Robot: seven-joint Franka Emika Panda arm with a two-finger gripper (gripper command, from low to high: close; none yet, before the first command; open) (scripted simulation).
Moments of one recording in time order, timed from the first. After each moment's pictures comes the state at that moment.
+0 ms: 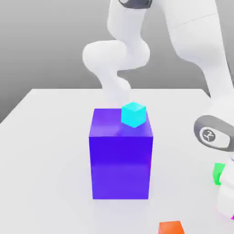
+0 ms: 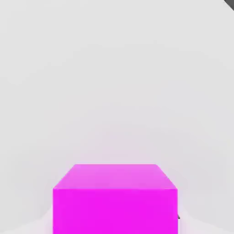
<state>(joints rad) 0.34 0.54 0.27 -2.25 -0.36 2.75 0.86</state>
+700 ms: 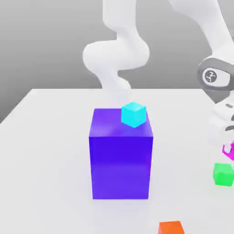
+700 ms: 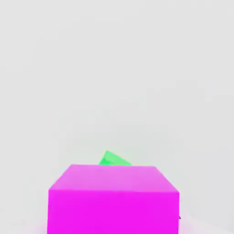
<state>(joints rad) 0.42 0.10 0.42 -2.55 -0.08 2.64 1.45</state>
